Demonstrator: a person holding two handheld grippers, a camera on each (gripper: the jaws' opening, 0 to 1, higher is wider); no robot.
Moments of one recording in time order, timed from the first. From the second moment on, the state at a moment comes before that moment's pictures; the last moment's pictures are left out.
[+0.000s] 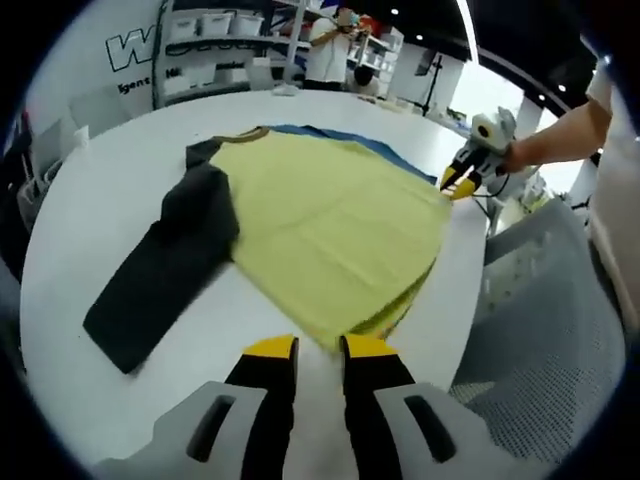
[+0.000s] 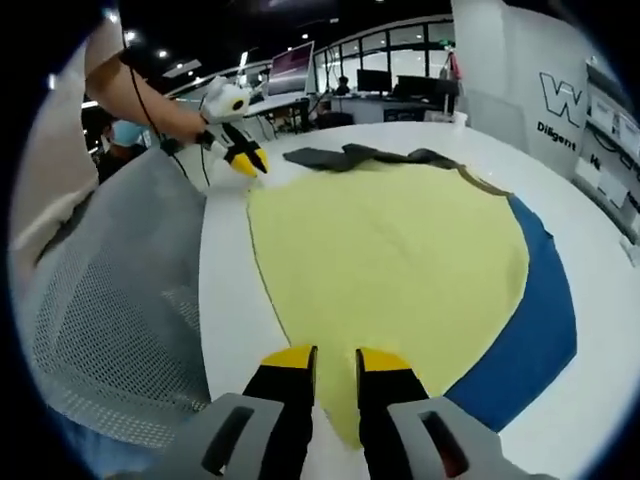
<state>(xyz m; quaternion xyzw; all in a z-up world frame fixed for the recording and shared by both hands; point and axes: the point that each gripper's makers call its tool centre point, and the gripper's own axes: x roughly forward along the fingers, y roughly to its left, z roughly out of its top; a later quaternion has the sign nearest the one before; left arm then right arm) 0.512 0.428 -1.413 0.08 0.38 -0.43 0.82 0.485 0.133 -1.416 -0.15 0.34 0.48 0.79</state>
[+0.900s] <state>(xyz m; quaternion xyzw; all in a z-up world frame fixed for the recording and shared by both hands) 0.597 0.497 -1.406 0.08 0.36 -0.30 0.88 0.559 0.224 -1.425 -0.14 0.31 0.49 0.80</state>
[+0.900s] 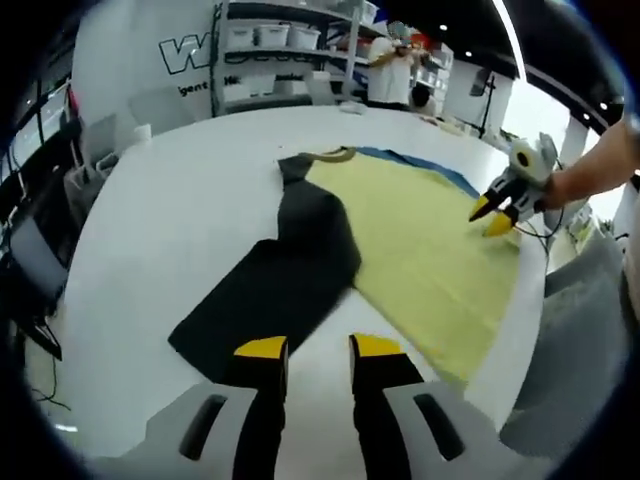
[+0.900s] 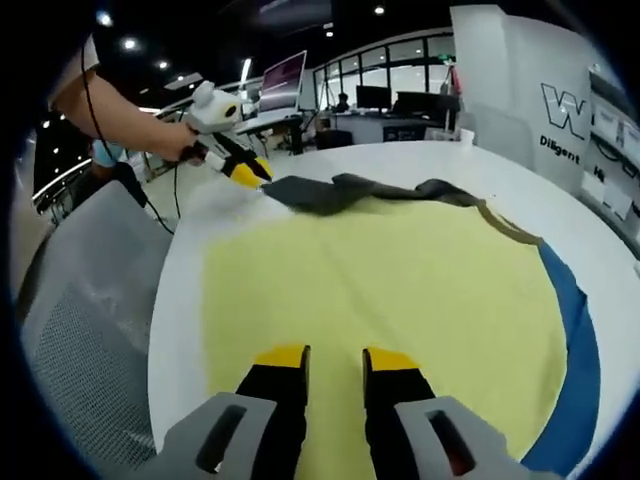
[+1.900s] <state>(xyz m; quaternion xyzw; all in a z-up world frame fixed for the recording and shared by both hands) 0.653 0.570 -1.432 0.03 0.43 -0.17 0.89 0.592 0.238 -1.438 -0.17 0.31 0.49 0.80</state>
